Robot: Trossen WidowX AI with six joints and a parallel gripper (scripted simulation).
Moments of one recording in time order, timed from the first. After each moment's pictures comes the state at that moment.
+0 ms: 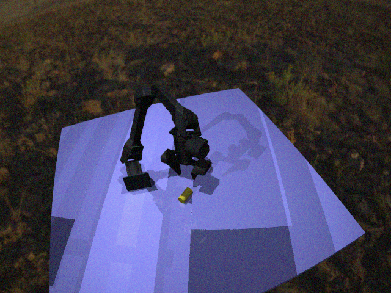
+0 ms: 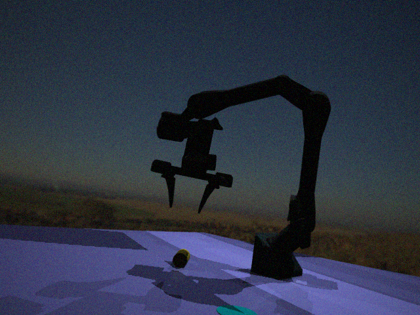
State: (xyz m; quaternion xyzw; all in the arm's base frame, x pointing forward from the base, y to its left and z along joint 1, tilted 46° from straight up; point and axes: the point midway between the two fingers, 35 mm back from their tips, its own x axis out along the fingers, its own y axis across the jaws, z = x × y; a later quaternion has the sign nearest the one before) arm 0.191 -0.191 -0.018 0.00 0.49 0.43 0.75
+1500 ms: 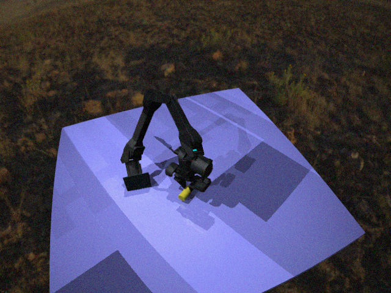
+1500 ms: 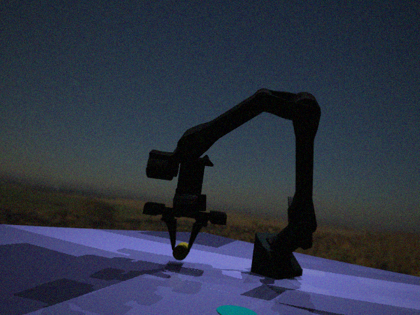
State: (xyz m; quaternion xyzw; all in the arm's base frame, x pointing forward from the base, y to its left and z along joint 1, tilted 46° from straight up) arm 0.206 -0.121 -0.078 0.05 0.50 0.44 0.74
